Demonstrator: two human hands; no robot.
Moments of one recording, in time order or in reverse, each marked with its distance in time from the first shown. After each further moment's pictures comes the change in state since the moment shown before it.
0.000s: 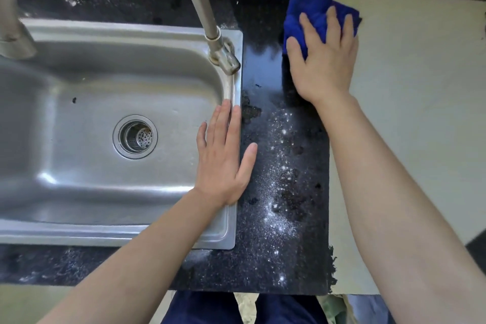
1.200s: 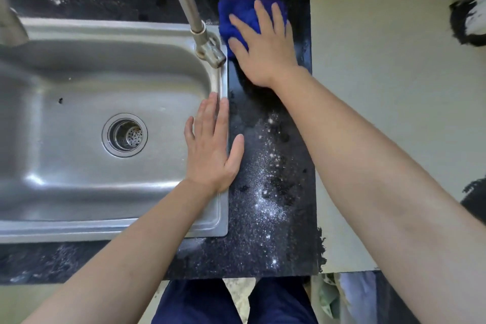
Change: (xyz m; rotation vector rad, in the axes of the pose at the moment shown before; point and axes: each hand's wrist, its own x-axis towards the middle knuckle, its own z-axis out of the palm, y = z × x) left_hand -0.001 -0.003 0.002 0.027 0.014 0.007; right_hand 0.006 -0.052 0.002 -0.006 -0.224 -0.226
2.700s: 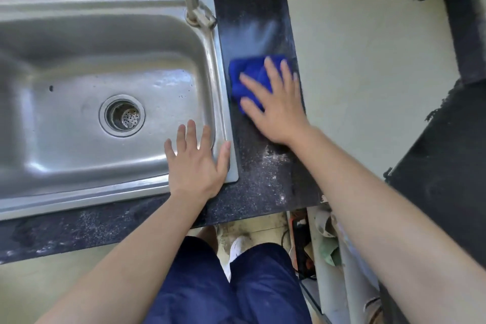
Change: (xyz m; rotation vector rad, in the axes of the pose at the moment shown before) left_hand -0.103 -0.024 -0.024 0.300 -0.284 -0.148; right_hand -0.181 0.003 0.063 -0.006 0.038 0.101
